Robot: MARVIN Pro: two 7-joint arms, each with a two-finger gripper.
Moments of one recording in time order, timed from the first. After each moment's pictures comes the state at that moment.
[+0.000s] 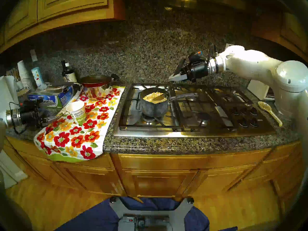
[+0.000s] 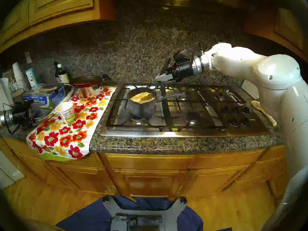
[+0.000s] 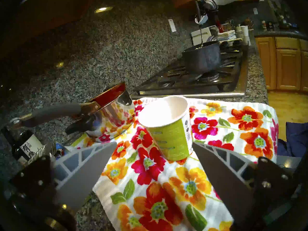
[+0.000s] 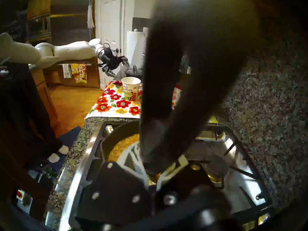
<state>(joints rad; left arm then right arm) 1.33 -0.44 -1.74 -0.86 -0.64 -0.36 -1.48 0.23 -1.13 -0.72 -0.54 1.80 -0.21 1.48</state>
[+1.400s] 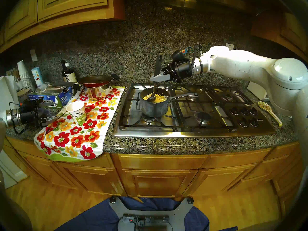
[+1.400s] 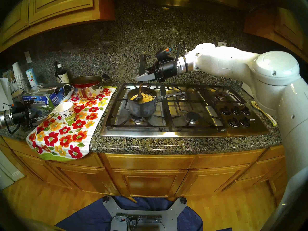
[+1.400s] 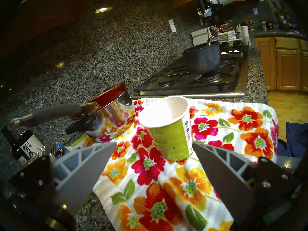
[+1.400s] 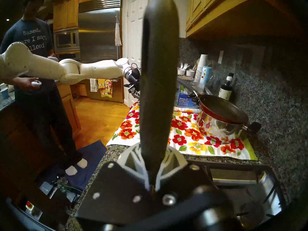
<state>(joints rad) 1.33 -0.44 -1.74 -0.86 -0.64 -0.36 -1.48 0.18 -1.22 -0.61 -0.62 1.83 -0.21 1.48</state>
